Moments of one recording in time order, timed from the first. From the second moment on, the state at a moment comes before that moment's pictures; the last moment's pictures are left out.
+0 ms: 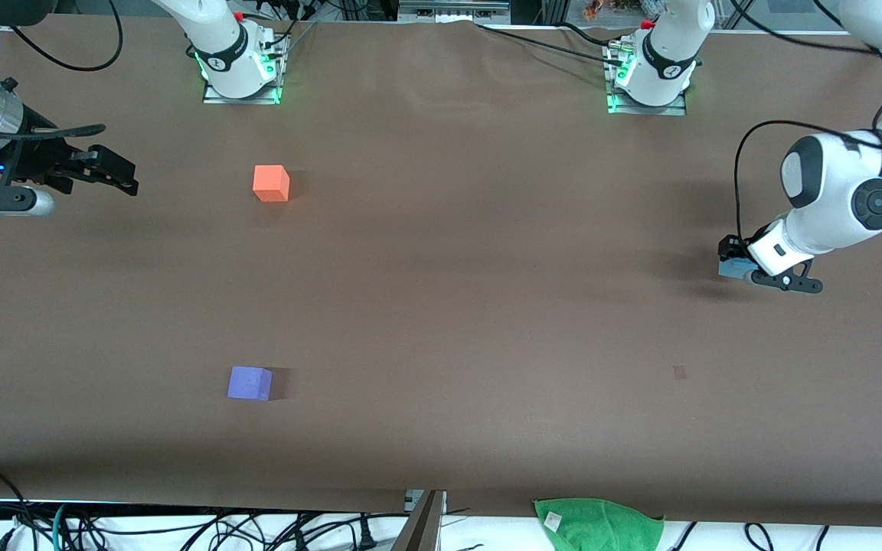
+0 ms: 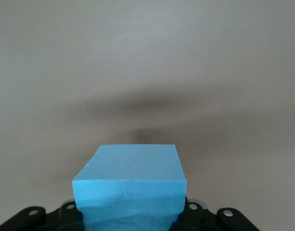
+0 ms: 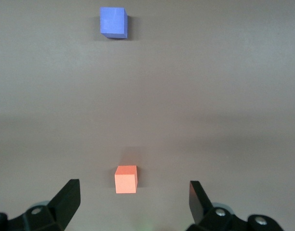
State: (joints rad) left arm 0.33 0.22 -0.24 -2.13 0.12 2.15 0.24; right arm 0.19 0.07 -0.09 -1.55 0.02 1.53 0.12
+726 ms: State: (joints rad) left arm 0.01 0.44 -0.56 -1.76 0.04 1.99 -0.45; right arm 0.19 0.12 -0.09 -1.55 0.01 1.54 0.07
